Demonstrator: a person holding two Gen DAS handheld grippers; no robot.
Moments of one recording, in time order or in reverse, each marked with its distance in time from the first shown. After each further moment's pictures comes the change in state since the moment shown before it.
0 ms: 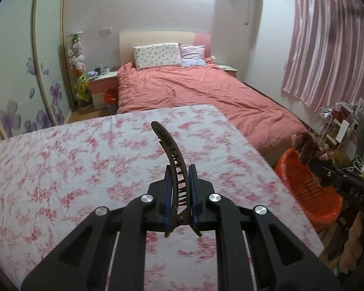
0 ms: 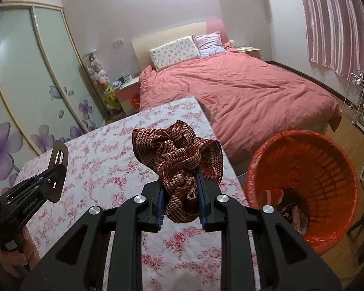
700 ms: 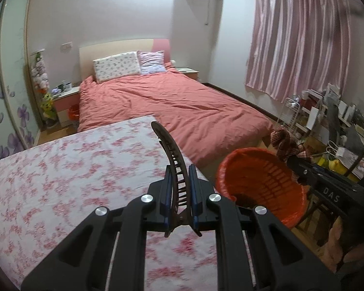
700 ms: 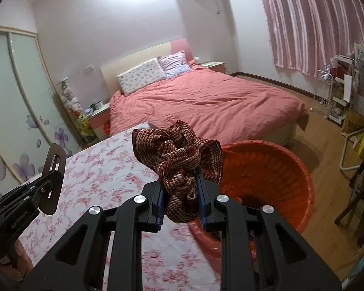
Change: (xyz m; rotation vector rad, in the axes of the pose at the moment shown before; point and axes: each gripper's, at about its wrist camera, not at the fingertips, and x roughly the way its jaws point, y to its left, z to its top) left arm -0.006 -0.118 0.015 0.122 -0.024 -0.179; right arm -0.034 -0.071 0.005 0.114 -0.125 -0.149
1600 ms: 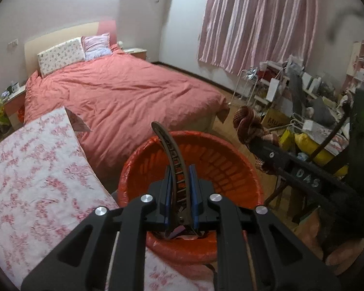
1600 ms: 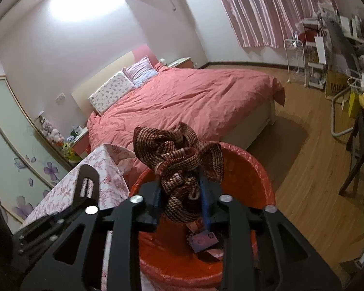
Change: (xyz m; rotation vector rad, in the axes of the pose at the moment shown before) left arm 0.117 -0.144 -0.005 0.106 0.144 -0.241; right arm 0.035 -0.114 0.004 0.244 0.004 -0.048
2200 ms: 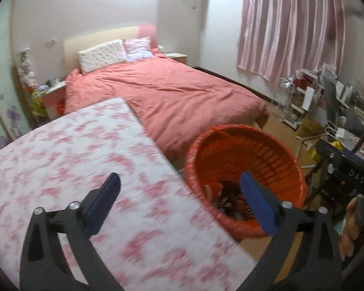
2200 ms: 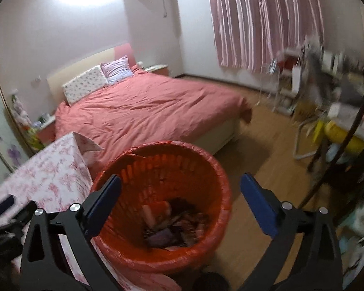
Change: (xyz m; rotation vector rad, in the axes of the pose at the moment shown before) left arm -0.072 0.063 -0.050 -0.071 -0.064 0.242; right arm -0.057 0.027 -0.030 -0.181 -0.085 -0.266
